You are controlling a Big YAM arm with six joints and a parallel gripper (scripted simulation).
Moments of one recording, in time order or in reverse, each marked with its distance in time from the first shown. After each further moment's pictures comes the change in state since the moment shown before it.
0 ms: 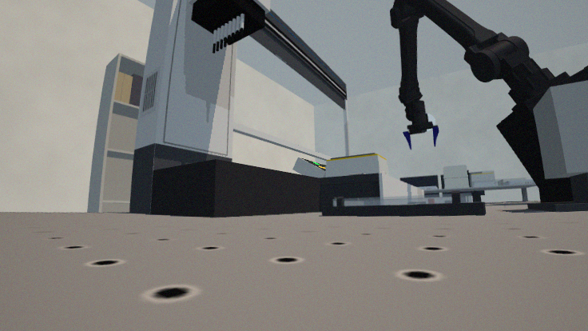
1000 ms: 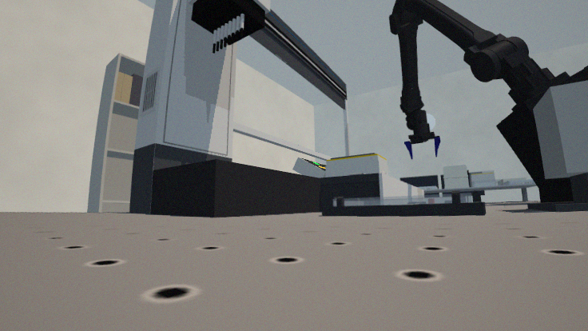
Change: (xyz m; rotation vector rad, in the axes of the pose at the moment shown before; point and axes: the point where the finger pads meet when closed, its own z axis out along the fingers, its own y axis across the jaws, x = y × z) arm -0.002 -0.001 0.044 -0.001 -0.004 0.003
